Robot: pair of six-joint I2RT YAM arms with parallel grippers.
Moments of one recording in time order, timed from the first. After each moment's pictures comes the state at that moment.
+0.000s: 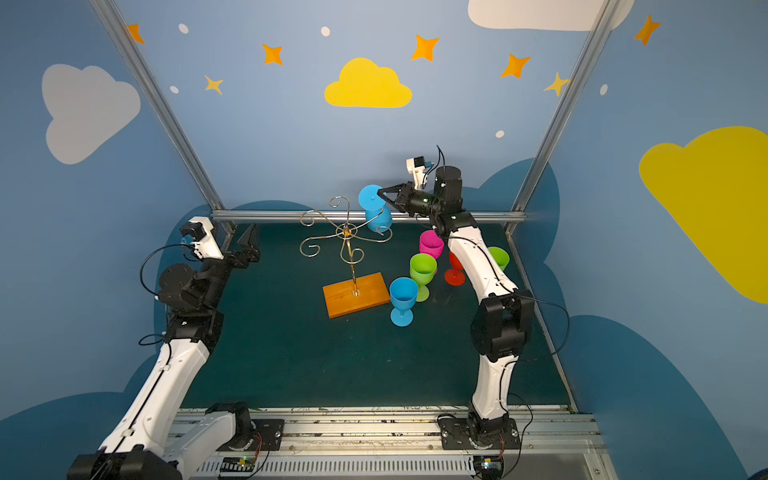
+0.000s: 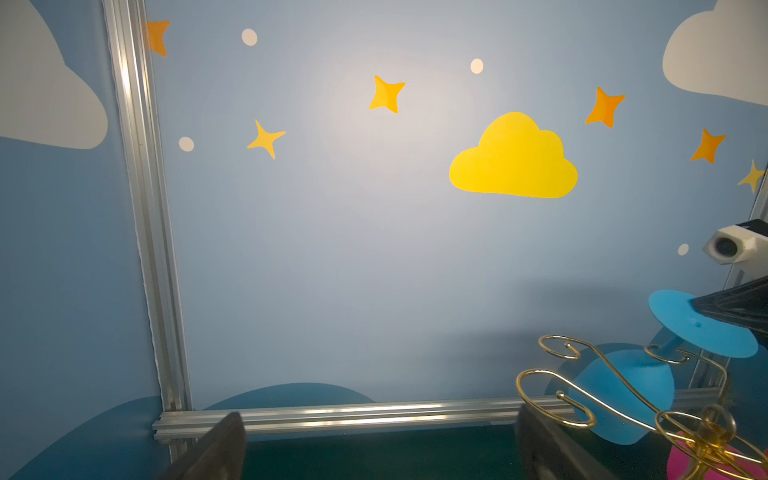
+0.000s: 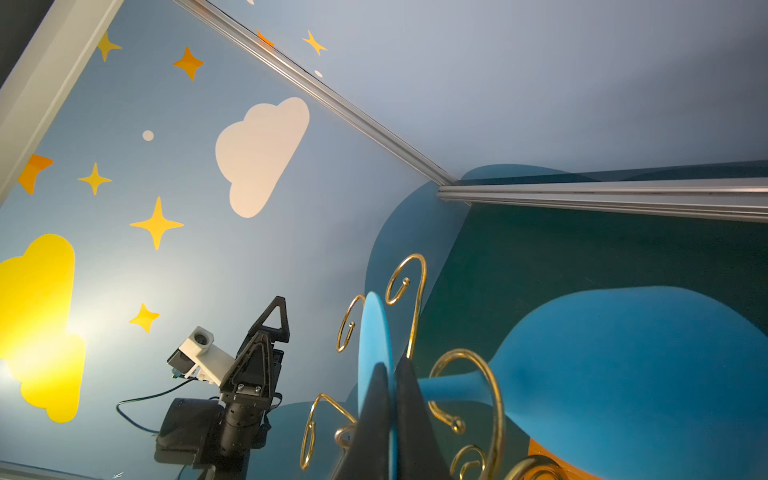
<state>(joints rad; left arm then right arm) 0.06 0.98 0.79 0.43 0.15 -0.12 0.30 1.93 1.91 -0.05 -0.89 0.89</state>
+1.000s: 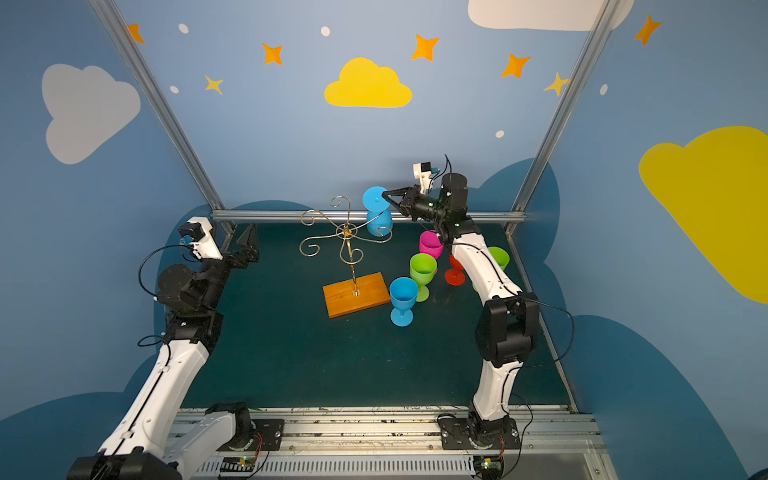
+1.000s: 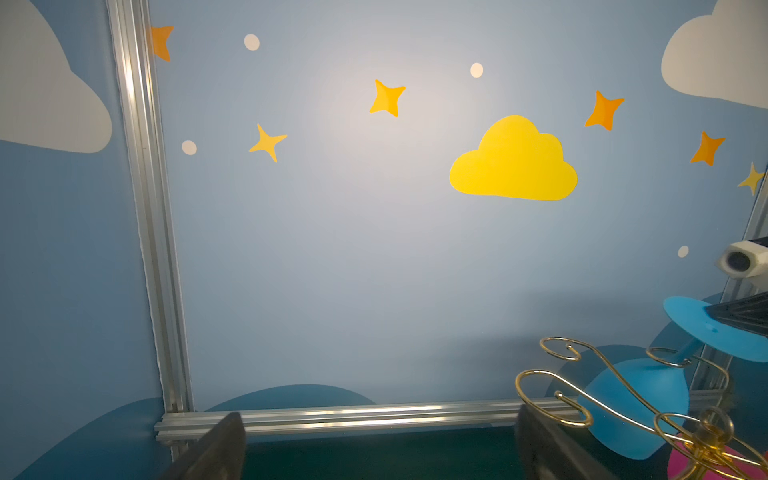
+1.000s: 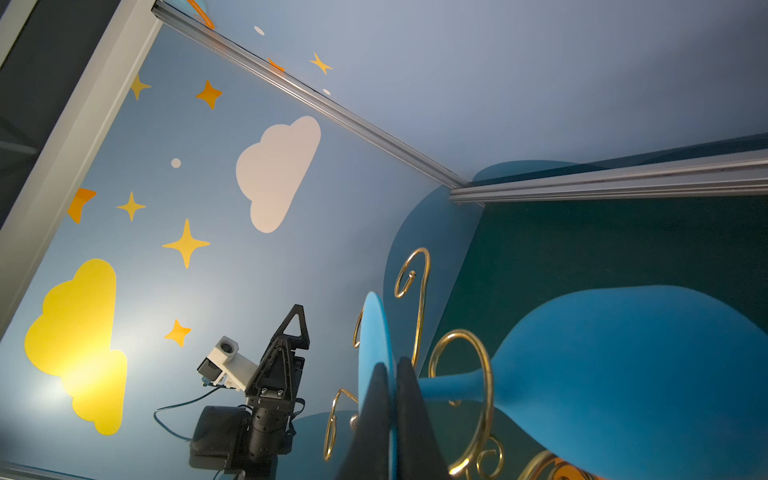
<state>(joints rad) 0.06 0.97 0.79 0.42 0.15 -0.12 0.28 1.88 1.77 0.11 -0.90 1.04</state>
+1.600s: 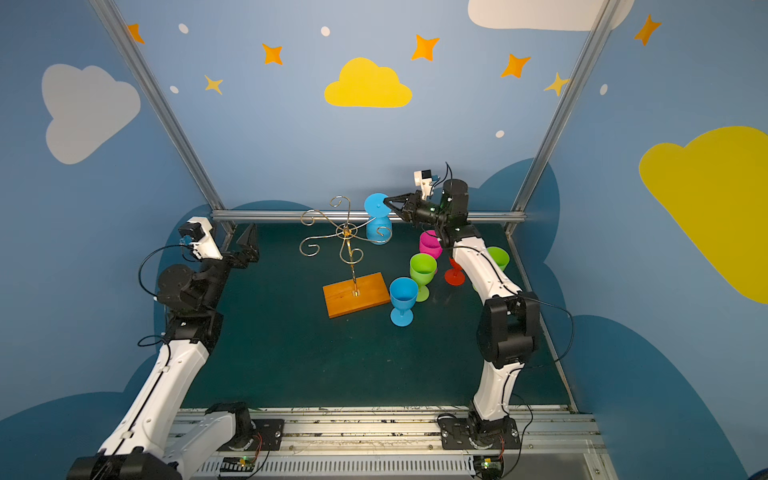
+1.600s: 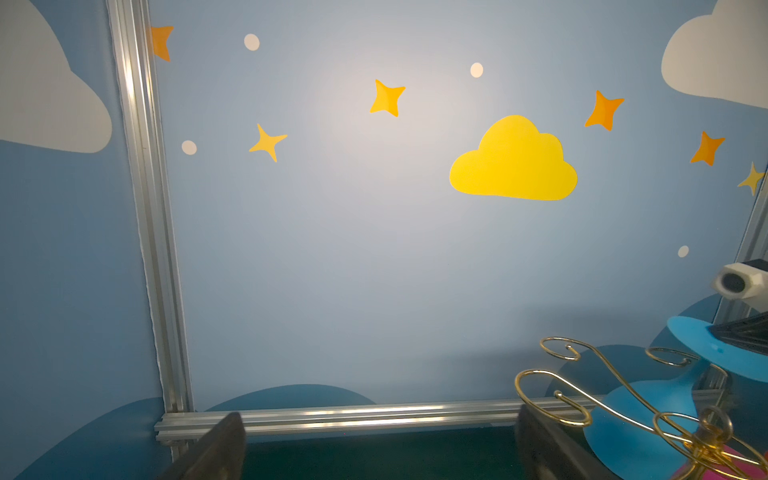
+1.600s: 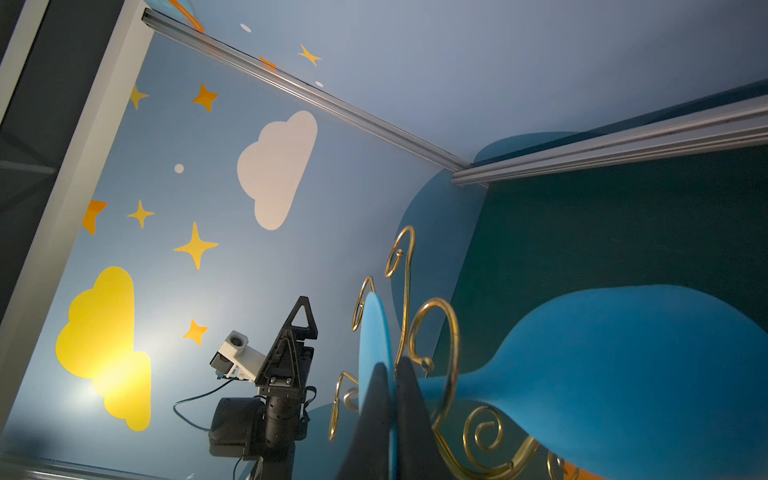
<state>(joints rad) 0.06 0.97 0.79 0.42 0.15 -0.12 0.27 1.86 1.68 0.15 -0.94 1.10</state>
